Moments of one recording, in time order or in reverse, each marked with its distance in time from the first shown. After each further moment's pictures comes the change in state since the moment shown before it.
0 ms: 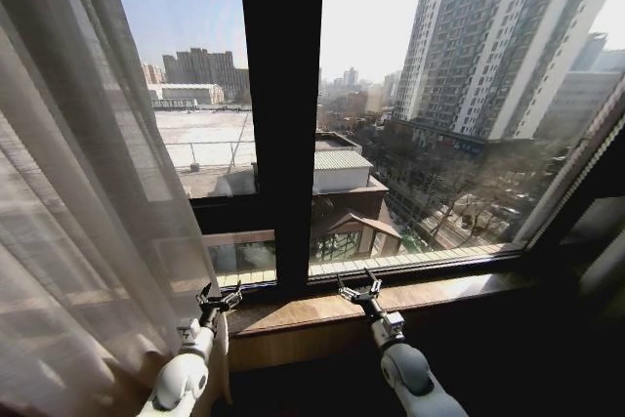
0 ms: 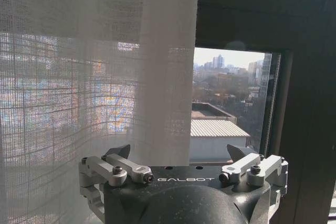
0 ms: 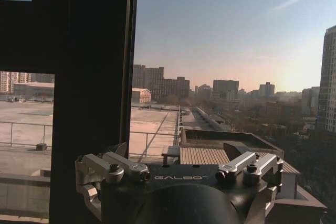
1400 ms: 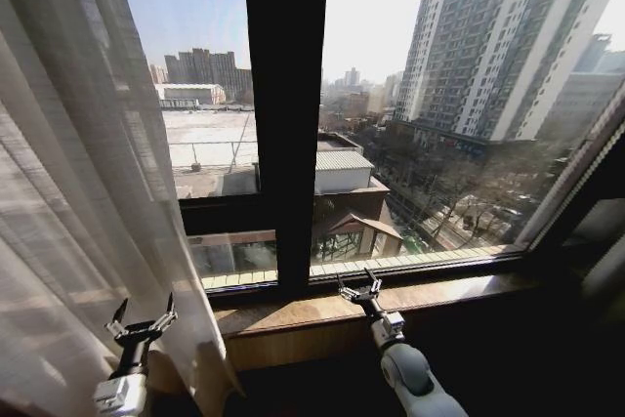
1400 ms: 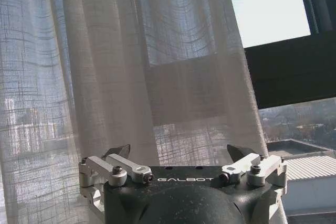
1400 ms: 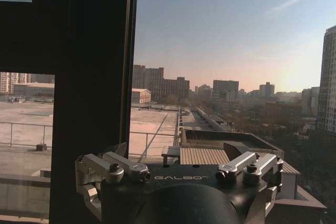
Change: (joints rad) left arm 0.389 -0.122 -0.299 -0.273 0.281 -0.247 -0.117; right arm 0.000 0.000 0.000 0.000 0.000 0.000 0.000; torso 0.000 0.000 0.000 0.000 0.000
